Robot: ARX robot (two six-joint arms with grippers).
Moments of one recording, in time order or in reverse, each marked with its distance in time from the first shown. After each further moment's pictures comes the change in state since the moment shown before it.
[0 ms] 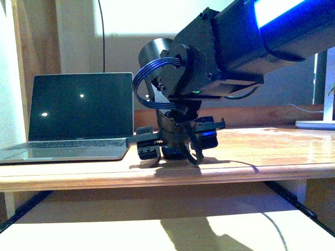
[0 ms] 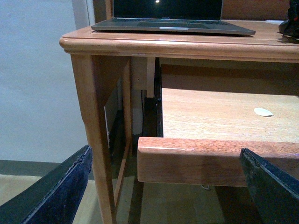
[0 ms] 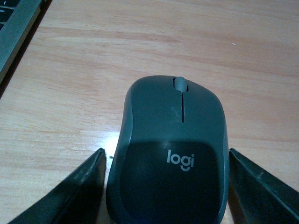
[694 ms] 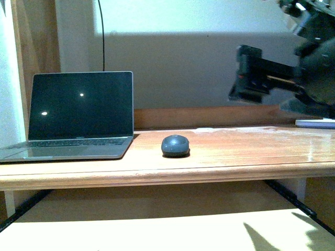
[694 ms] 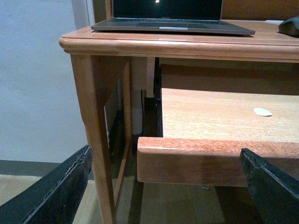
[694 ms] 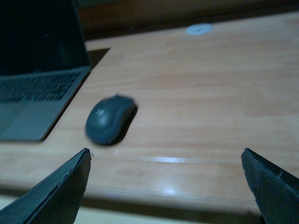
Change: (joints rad) left arm 0.000 0.000 0.000 0.000 0.000 0.000; right arm -0.264 -0.828 -0.956 0.466 -0.498 0.072
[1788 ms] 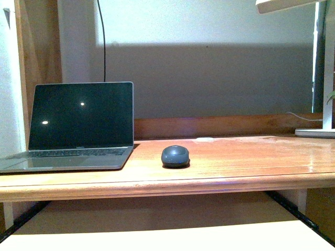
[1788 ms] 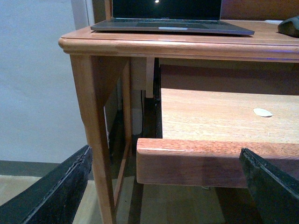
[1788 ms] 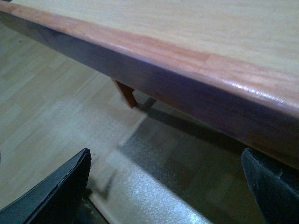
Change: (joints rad) left arm 0.000 0.000 0.000 0.000 0.000 0.000; right arm -0.544 -0.271 -0.700 -0.152 -0.928 -0.607
